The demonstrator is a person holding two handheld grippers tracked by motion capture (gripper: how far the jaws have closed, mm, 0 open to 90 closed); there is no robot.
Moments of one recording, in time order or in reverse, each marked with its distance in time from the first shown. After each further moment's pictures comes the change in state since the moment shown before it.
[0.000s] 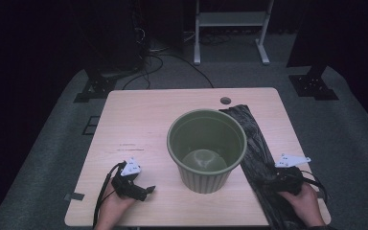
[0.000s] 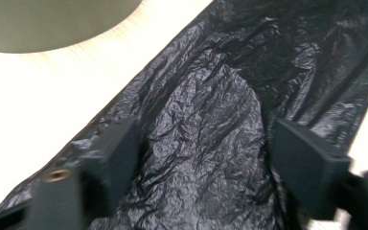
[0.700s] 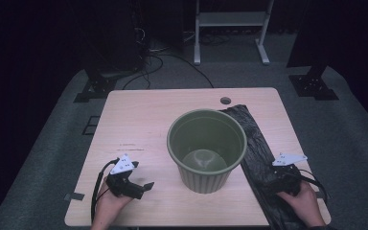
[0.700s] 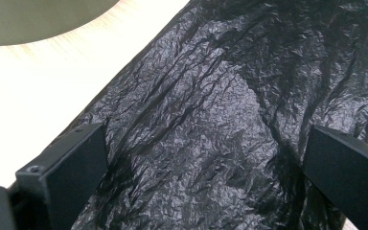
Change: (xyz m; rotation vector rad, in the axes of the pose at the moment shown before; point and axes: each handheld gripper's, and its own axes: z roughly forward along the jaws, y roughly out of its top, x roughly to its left) left arm -0.001 0.010 -0.024 -0.121 -0.048 -0.034; right arm -0.001 0.003 0.006 0.051 -0.019 0.018
